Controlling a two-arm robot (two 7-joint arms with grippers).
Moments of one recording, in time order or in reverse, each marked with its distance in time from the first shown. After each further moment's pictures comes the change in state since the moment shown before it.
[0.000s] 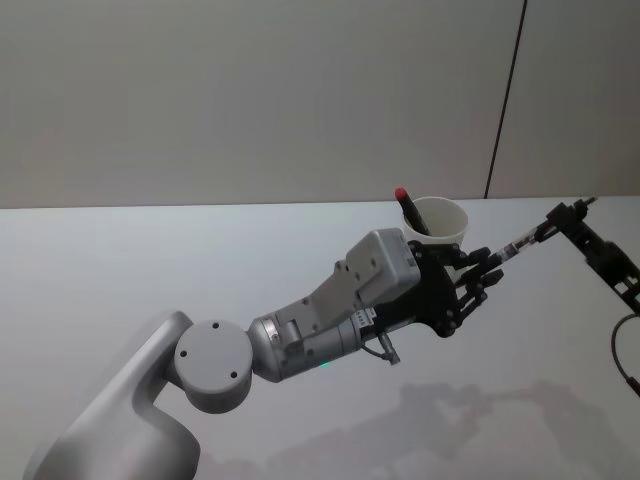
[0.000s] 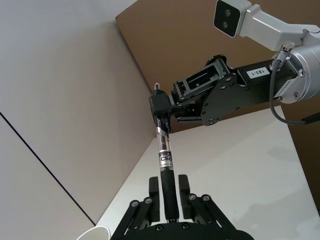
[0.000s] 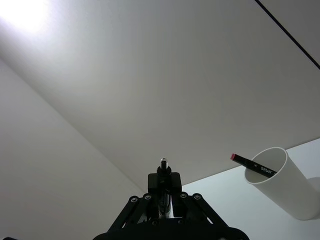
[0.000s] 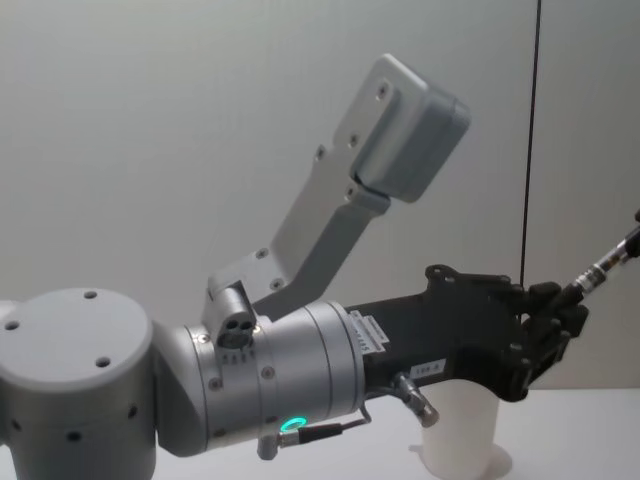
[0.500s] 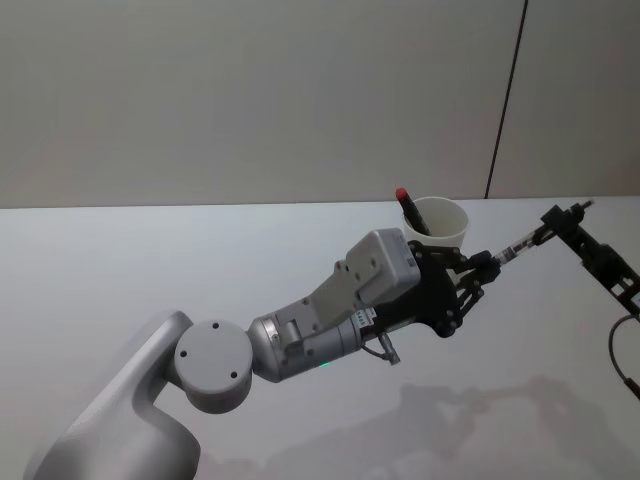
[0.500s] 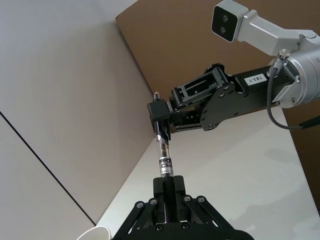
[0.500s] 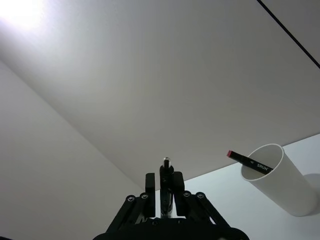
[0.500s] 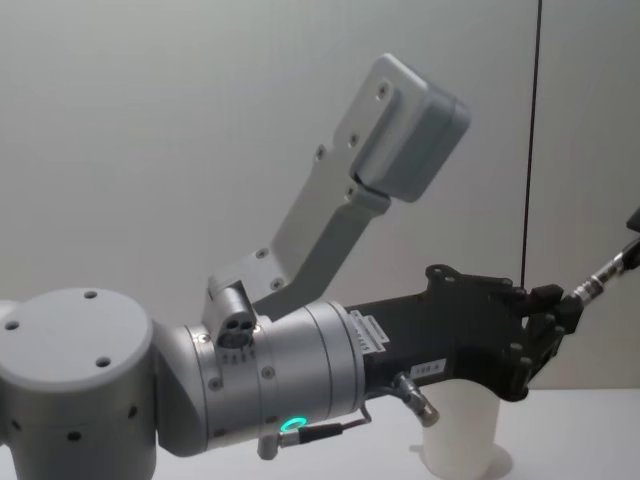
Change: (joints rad) left arm 0.000 0.000 0.000 0.000 0.000 0.000 0.000; right arm 0.011 -0.014 0.008 0.019 -0.024 0.021 0.008
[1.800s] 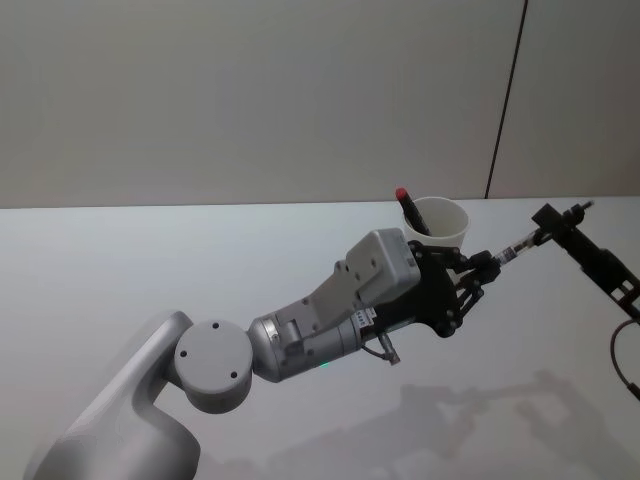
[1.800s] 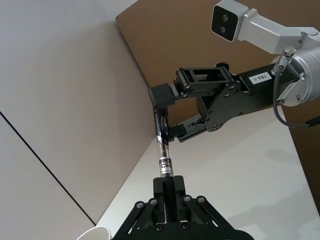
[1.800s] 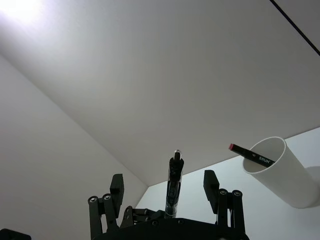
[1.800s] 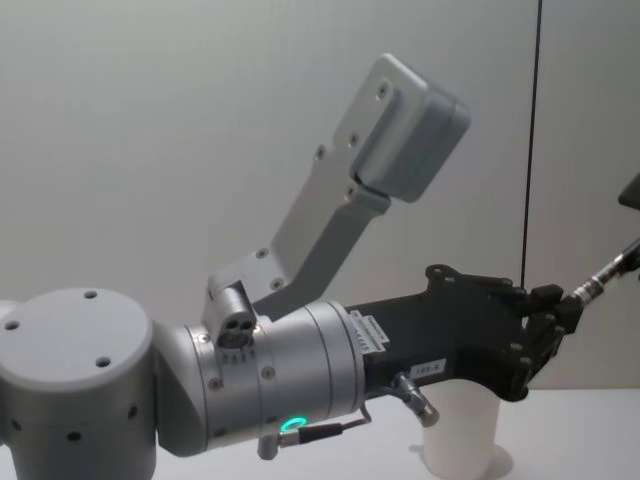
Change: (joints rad) left arm 0.000 0.000 0.000 0.000 0.000 0.000 0.000; right arm -0.008 -0.028 0.035 -0.017 -0.035 0.070 0.016
